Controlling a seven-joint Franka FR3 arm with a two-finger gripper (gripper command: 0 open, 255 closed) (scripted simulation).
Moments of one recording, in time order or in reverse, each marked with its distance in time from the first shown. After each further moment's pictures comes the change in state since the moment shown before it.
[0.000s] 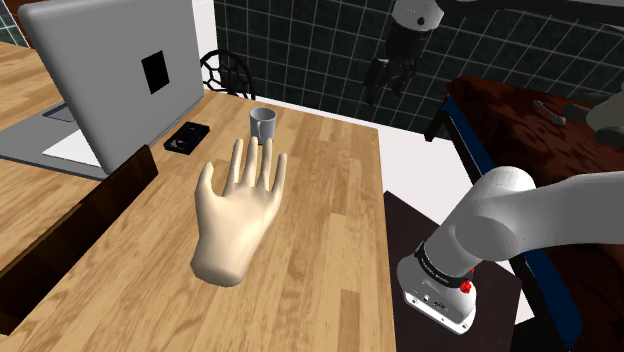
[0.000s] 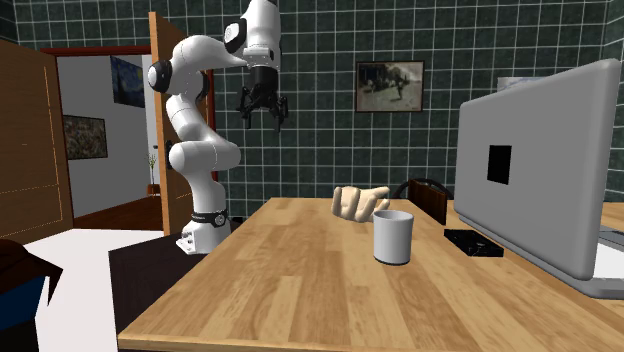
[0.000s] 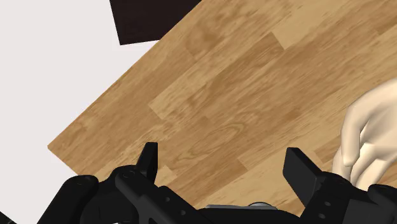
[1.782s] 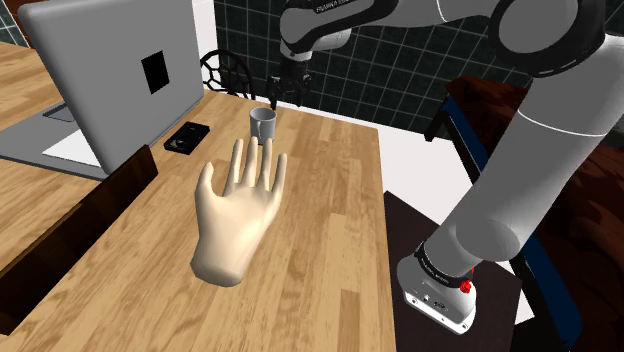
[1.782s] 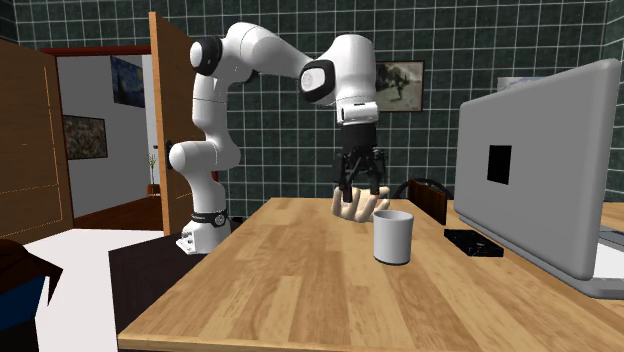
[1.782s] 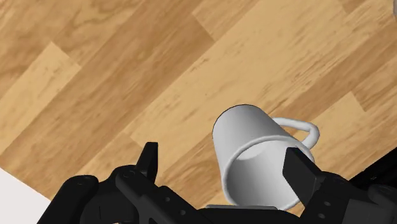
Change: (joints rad) arm 0.022 0.945 -0.023 0.502 0.143 0.458 0.006
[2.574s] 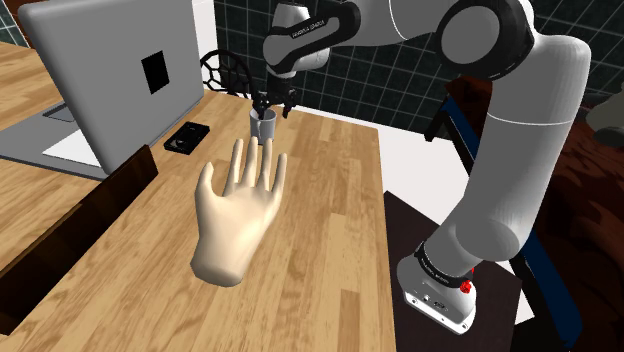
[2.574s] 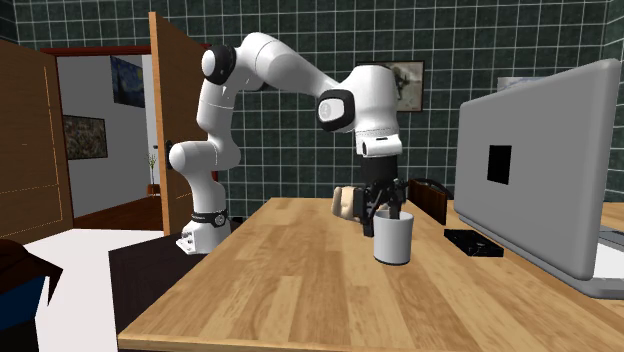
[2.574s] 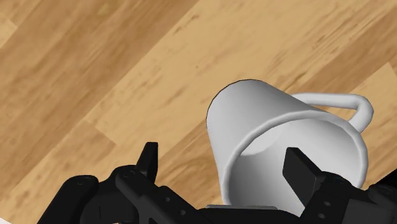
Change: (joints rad) arm -0.003 0.205 0.008 0.118 0.032 0.089 -0.009
